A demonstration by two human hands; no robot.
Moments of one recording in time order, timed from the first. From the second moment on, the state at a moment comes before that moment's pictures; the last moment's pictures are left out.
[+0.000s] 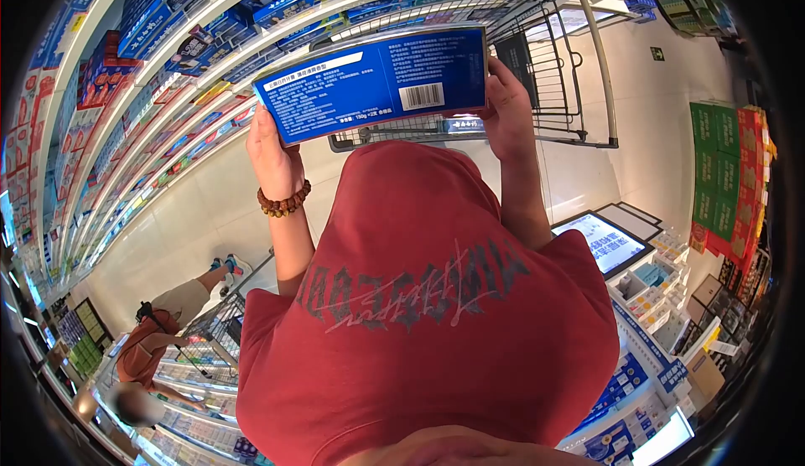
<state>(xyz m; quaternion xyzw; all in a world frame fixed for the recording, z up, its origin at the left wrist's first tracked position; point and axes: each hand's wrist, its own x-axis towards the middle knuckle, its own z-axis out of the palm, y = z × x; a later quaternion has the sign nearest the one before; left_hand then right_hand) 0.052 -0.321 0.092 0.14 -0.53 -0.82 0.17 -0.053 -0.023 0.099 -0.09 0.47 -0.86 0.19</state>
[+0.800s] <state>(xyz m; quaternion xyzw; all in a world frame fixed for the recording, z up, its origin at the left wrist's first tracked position) 0.063 -0.313 -0.111 0.33 -0.25 -0.82 -0.39 -0.055 -0.078 0.065 -0.48 0.62 -0.60 0.12</state>
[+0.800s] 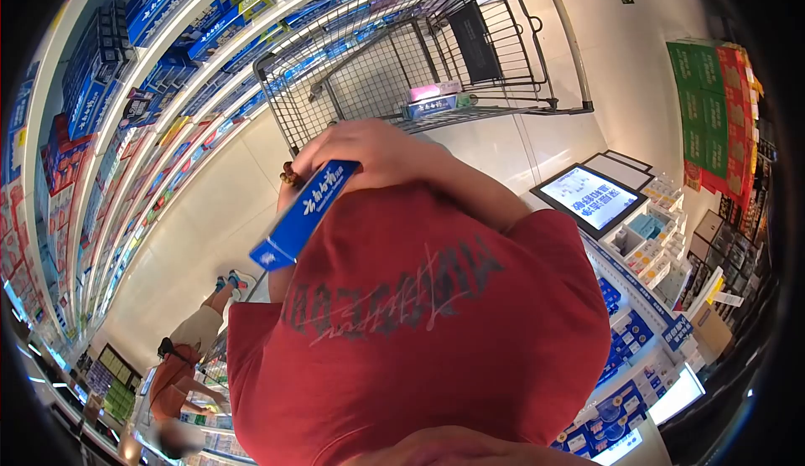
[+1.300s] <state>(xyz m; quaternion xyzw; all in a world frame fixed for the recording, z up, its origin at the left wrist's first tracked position) 0.051 -0.209 -0.221 0.03 -0.95 -0.16 -0.26 -0.248 0.067 -0.293 -0.25 0.91 -0.21 0.25</state>
